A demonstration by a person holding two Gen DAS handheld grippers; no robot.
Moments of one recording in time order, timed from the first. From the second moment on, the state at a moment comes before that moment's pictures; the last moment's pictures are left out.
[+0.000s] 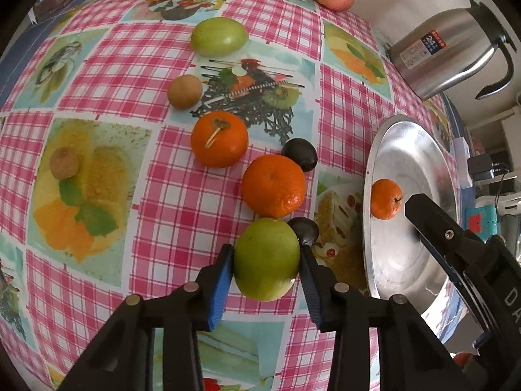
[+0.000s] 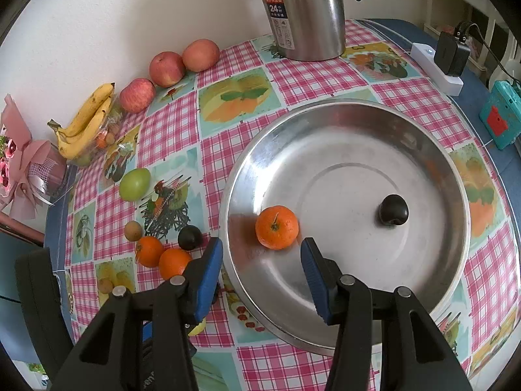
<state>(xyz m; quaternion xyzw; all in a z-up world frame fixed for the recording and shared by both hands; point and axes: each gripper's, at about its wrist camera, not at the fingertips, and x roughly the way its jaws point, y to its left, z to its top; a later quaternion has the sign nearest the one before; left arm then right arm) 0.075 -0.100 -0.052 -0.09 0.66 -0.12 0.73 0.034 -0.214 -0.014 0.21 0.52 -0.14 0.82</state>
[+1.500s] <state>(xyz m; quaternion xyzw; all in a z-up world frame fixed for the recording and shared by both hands) 0.092 0.021 -0.014 -0.26 0.58 0.00 0.77 0.051 -0.161 -0.027 0.15 0.56 -0.05 0.82</state>
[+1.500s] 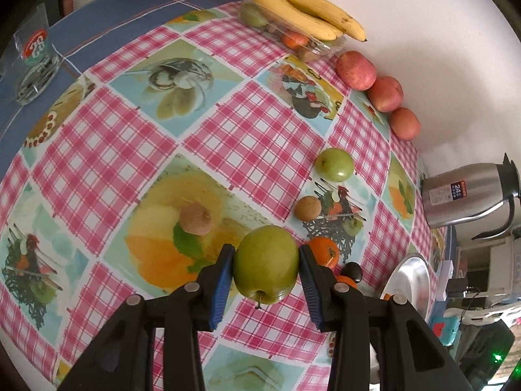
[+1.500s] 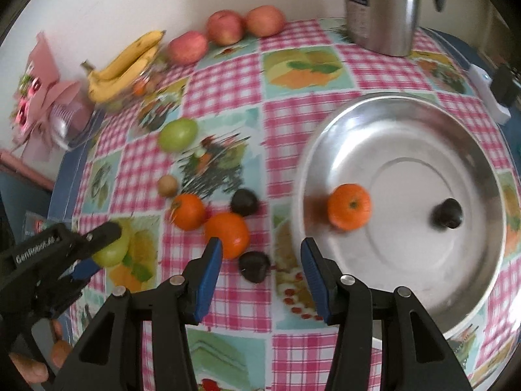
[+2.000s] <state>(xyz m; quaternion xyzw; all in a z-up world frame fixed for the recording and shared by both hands) 0.096 0.019 -0.019 -0.27 0.59 -0.01 0.76 0.056 -0.140 -0.052 0.10 0.60 -0.03 0.79</state>
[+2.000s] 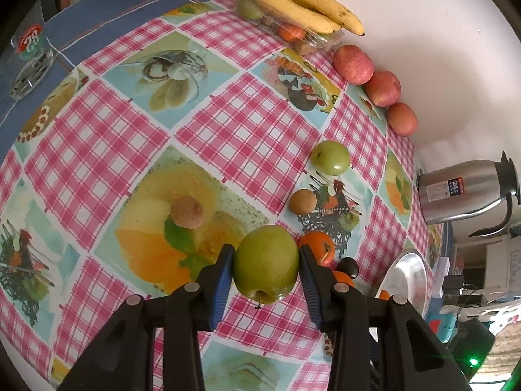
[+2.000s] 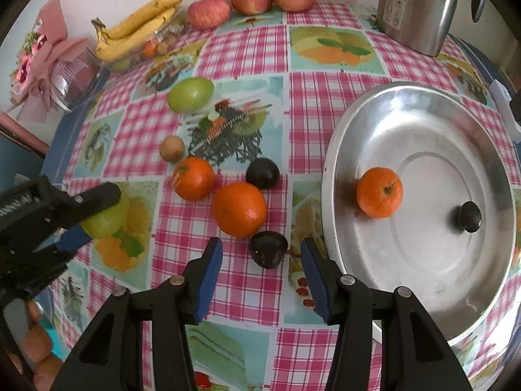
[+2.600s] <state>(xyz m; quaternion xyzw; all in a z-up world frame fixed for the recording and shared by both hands) 0.099 0.017 -0.023 -0.26 0.59 -0.02 0.76 0.062 -0.130 -0.072 0.06 0.62 -0.04 0.78</state>
